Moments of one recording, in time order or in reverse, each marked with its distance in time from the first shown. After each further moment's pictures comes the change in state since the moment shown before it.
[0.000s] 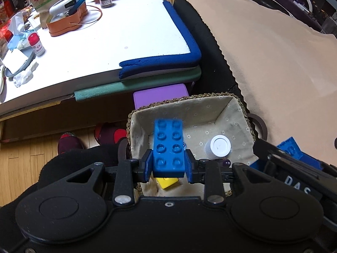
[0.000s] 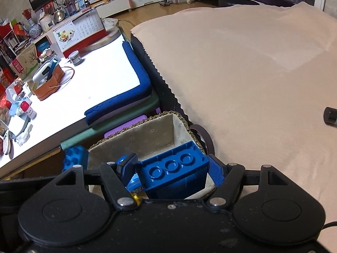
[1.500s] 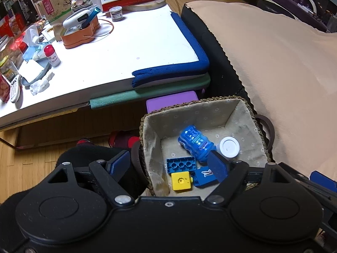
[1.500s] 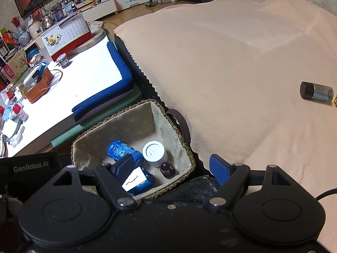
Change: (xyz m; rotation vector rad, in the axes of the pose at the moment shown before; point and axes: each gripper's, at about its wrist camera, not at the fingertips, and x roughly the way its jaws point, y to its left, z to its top) left arm -0.015 -0.005 -0.017 0.025 -0.082 0.087; right arm -0.020 -0.028 -0.030 0.063 0.000 -0.048
